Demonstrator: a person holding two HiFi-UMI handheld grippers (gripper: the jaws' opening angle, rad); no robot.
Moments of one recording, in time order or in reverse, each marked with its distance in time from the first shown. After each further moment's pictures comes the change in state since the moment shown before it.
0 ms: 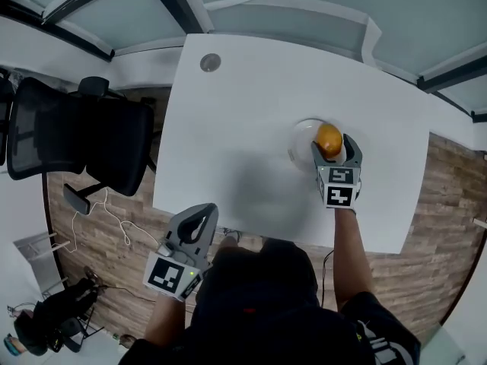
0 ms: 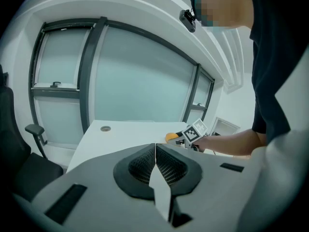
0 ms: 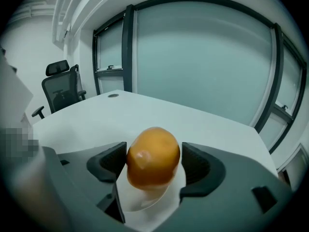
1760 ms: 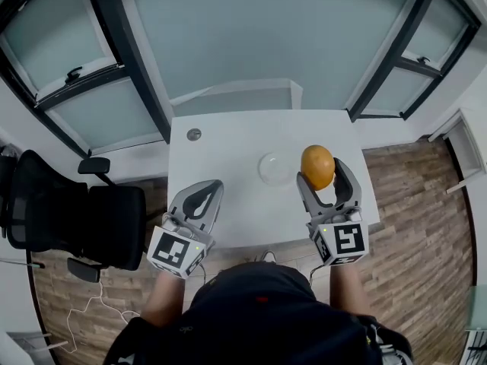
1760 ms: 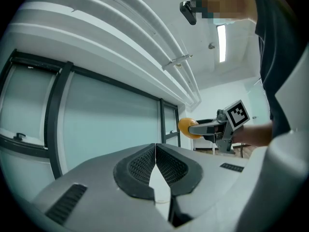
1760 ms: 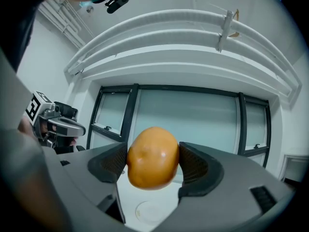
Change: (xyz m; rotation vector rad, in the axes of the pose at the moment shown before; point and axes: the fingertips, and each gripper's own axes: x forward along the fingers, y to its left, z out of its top) left arm -0.135 -0.038 0.149 0.362 -0.446 -0.326; right arm -0.390 0.123 0.197 -0.013 -0.669 -0.243
